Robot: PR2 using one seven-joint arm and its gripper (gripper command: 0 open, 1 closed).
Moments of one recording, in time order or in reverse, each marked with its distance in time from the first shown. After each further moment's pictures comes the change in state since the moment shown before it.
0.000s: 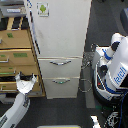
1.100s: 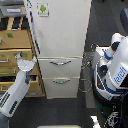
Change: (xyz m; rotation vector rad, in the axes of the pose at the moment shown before) arm 0.133 0.026 0.069 0.058 0.036 0.056
